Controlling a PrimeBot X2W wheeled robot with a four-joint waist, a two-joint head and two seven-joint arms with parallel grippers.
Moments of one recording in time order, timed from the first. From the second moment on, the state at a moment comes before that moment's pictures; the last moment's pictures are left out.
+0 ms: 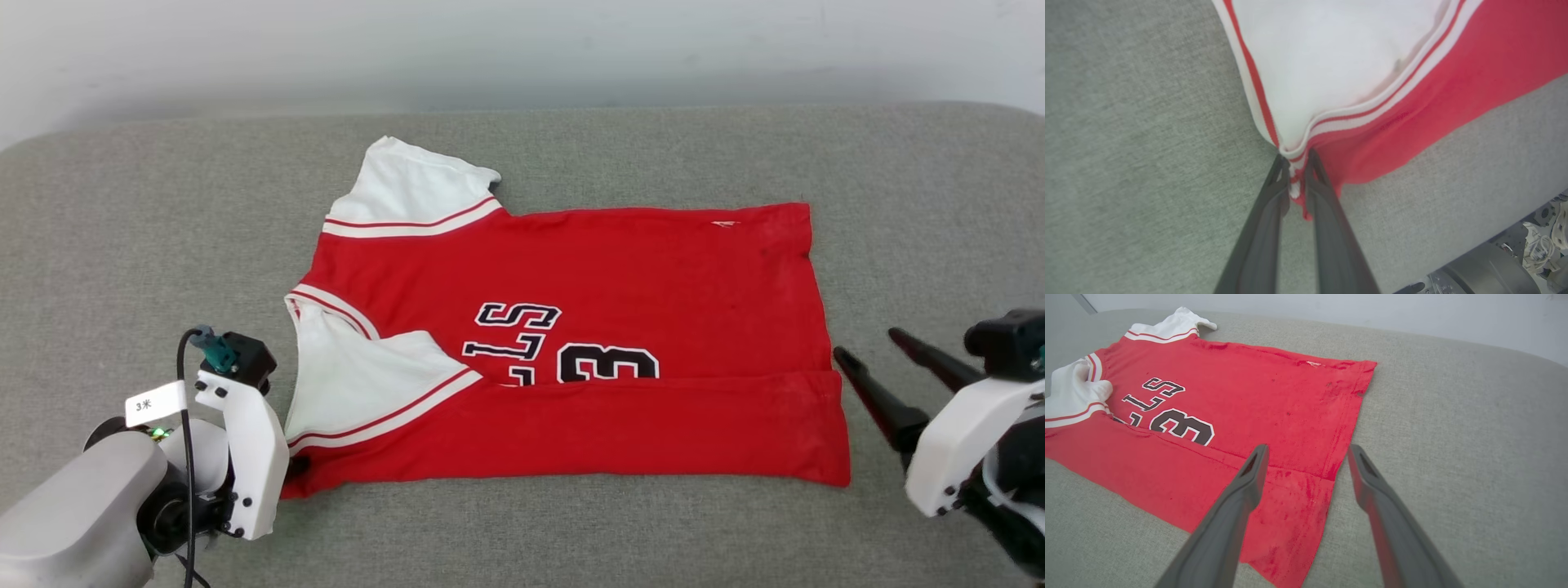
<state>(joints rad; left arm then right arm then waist) -0.61 0.75 -0.94 0.41 -1.08 -0.12 0.60 -0.23 -0.53 0.26 0.10 0.60 0.13 0.24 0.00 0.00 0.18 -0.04</state>
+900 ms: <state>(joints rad) -0.63 0.78 -0.93 0.21 -1.02 -0.10 0.50 -0.35 -0.70 0.47 0.13 0.68 0.13 0.81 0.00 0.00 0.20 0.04</state>
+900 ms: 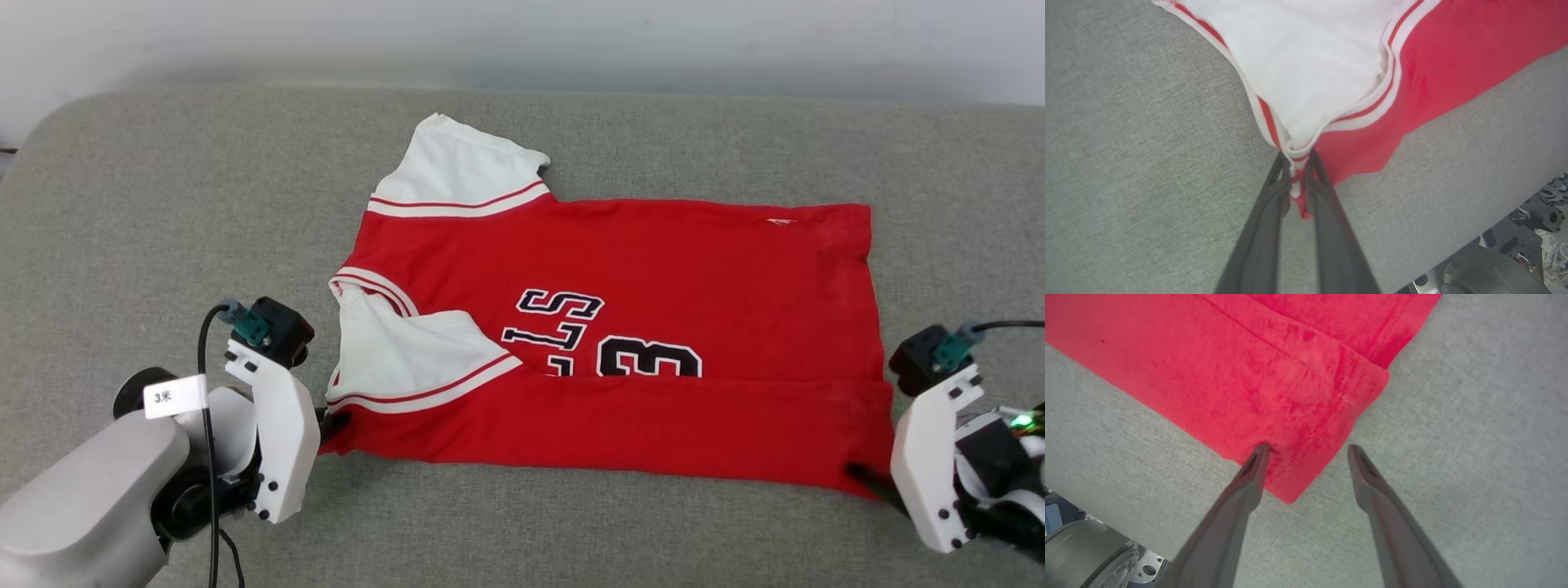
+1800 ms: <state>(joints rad) -0.59 0.80 -0.92 0.22 -1.03 -0.09 0.44 -0.42 -0.68 0.63 0.29 0.74 0.13 0.54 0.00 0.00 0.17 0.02</state>
